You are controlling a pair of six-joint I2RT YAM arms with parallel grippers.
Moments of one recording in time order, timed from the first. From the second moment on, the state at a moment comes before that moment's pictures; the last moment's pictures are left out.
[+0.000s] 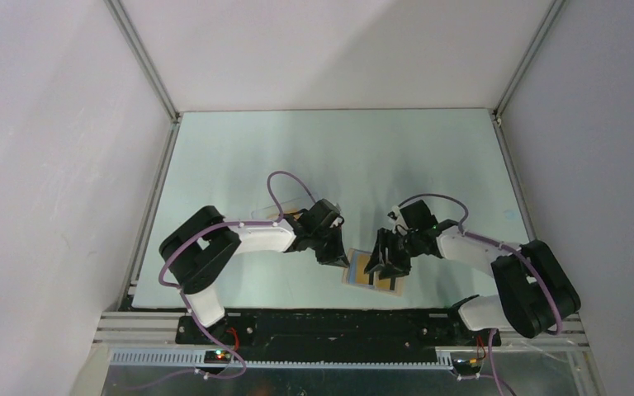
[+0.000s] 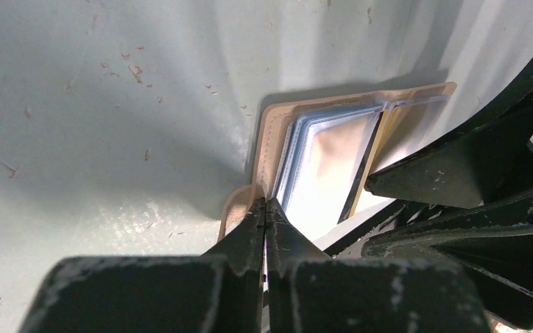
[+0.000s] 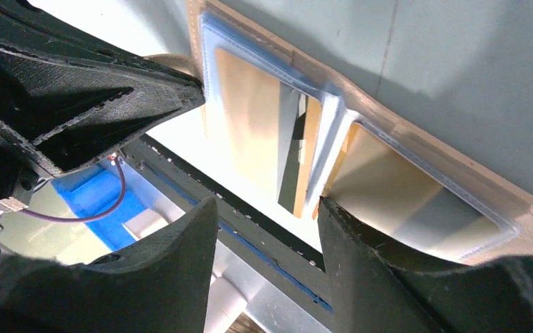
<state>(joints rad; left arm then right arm) -0.87 1.74 0.87 -0.13 0.28 -0.97 0.47 1.37 0.55 -0.33 -0.61 0.66</state>
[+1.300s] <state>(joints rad) -0.76 1.39 0.79 -0.25 0.16 -0.89 0.37 1.38 0.86 -0.69 -0.46 0.49</state>
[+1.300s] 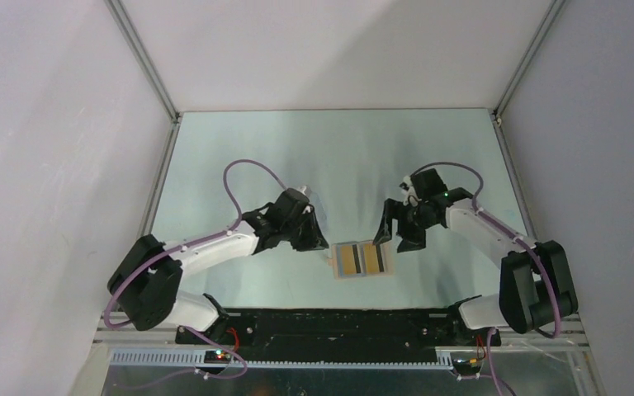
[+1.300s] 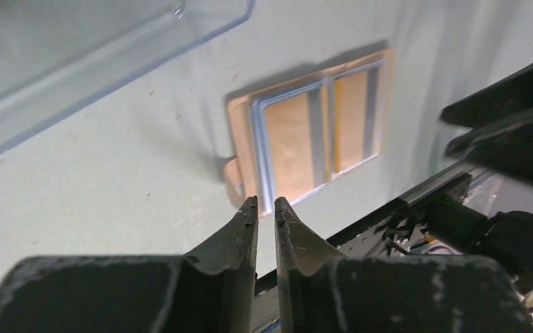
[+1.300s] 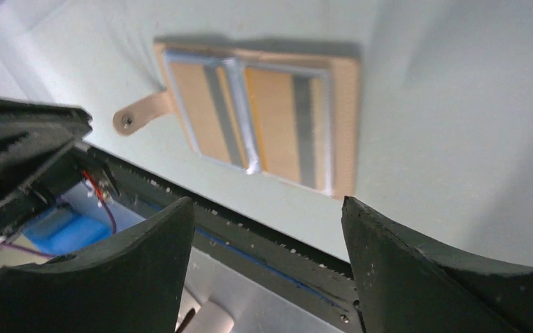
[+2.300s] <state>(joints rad) -0.80 1.46 0.83 -0.31 0.17 -0.85 0.27 1.64 0.83 -0.54 -0.63 0.44</state>
